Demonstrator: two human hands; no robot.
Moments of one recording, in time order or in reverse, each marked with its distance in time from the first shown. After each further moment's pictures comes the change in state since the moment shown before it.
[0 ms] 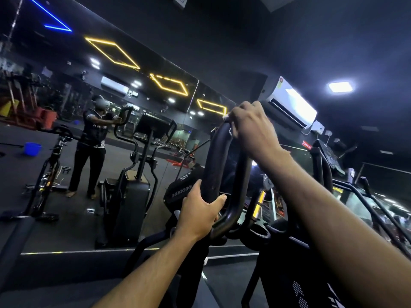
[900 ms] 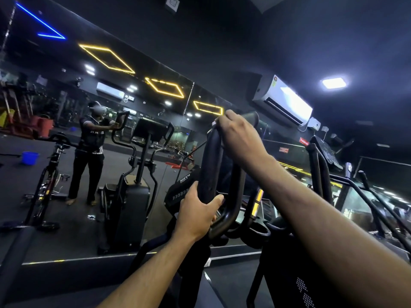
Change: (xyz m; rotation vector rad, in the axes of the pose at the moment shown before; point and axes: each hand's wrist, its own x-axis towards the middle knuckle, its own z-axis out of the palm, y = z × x) left_hand 0.003 -0.003 0.000 0.033 0.024 0.004; right_hand -0.013 -0.014 0.005 0.007 -0.027 -0.129
